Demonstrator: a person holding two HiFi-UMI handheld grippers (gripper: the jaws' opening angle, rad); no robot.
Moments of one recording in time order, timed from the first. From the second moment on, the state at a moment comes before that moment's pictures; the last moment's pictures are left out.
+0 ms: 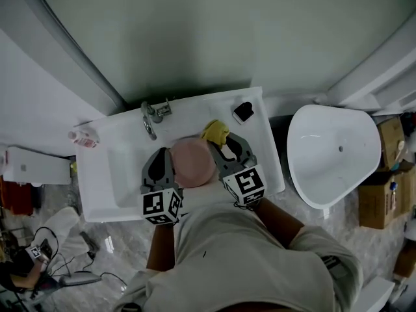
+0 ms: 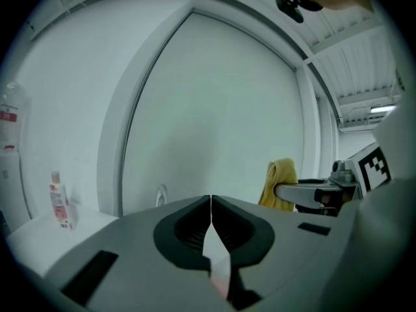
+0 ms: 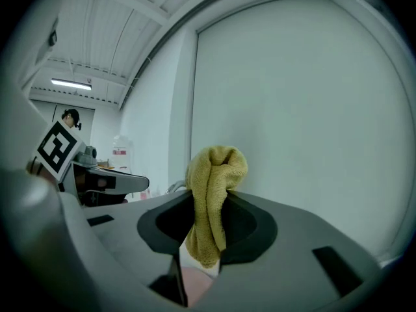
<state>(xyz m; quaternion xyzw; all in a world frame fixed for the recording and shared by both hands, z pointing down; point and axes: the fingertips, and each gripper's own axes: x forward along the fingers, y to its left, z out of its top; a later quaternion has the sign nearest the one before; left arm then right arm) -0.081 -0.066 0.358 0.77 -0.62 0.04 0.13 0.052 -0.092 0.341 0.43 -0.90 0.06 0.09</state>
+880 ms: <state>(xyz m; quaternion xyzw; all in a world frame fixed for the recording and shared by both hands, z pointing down) -0.049 -0.075 0.336 0.77 -0.63 0.05 0.08 0.103 -0.105 0.318 0.46 -0.89 0.01 0.07</state>
